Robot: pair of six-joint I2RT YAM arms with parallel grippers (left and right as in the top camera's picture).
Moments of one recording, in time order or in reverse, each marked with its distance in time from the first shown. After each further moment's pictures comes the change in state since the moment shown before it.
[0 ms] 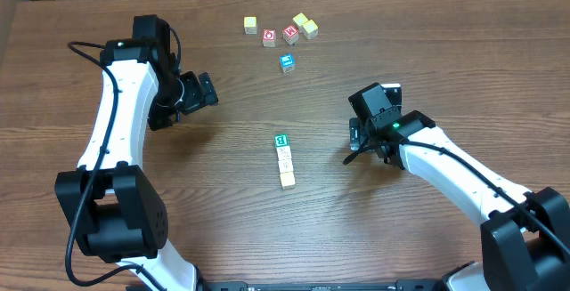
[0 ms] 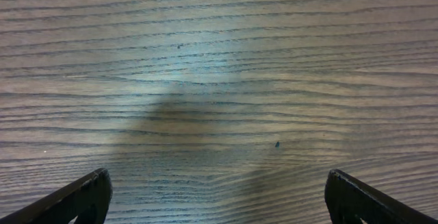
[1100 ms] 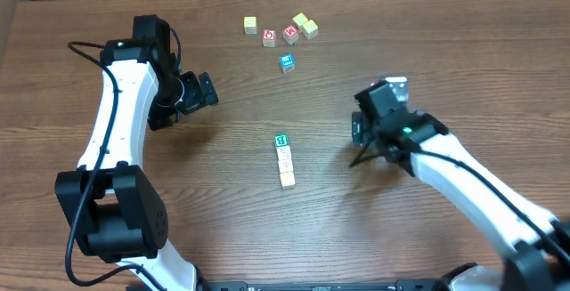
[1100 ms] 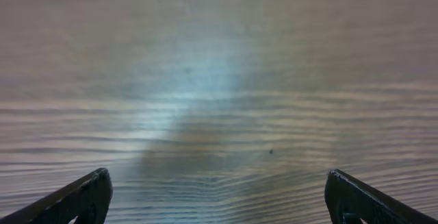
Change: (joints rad) left arm 0.000 0.000 0.000 0.000 0.000 0.000; right arm 0.000 -0.148 0.000 0.000 0.000 0.000
